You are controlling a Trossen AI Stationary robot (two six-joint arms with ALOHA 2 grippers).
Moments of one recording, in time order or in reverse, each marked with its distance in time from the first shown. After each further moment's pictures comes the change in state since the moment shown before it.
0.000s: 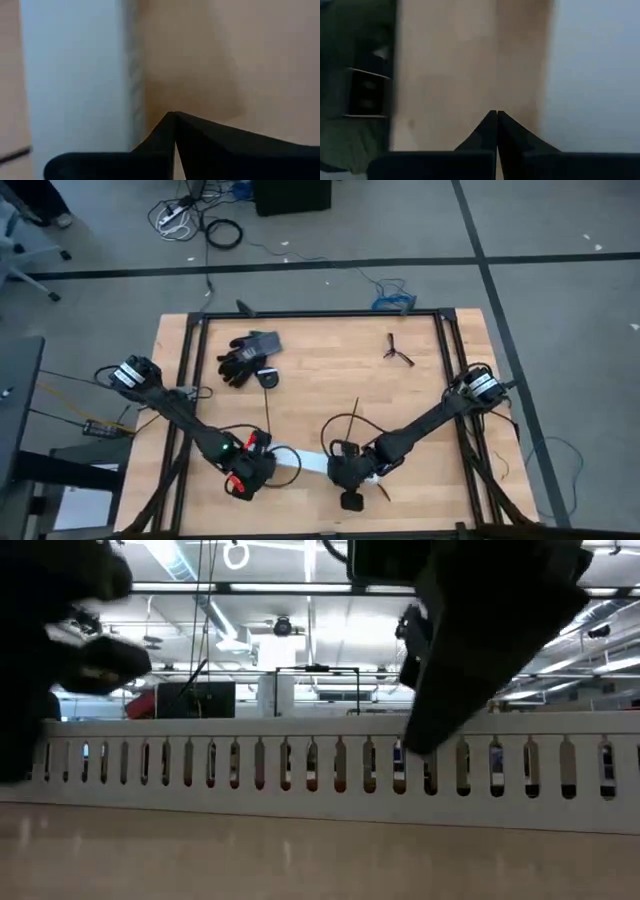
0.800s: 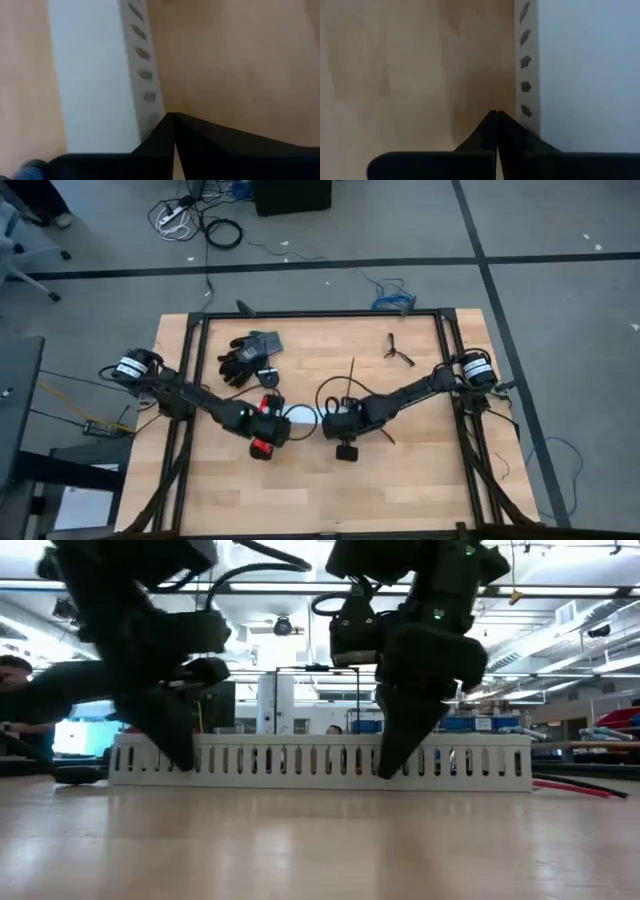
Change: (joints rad) left arm 0.326 -0.039 -0.035 0.035 -0.131 0.372; right arm -0.277 -0.033 -0.002 -0.264 0.068 -0.317
